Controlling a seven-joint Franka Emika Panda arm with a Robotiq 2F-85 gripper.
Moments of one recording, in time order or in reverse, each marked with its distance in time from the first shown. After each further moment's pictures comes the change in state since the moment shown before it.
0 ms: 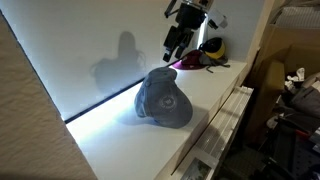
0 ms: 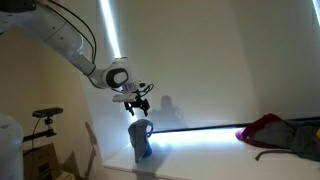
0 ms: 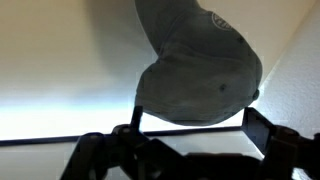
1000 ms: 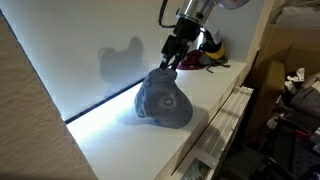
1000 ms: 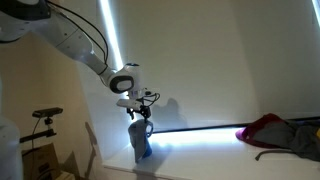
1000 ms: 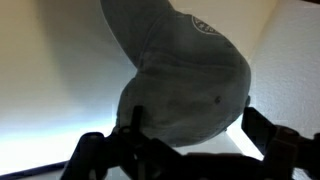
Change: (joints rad) arm -0.048 0.098 0.028 0.050 0.327 -0.060 -0.262
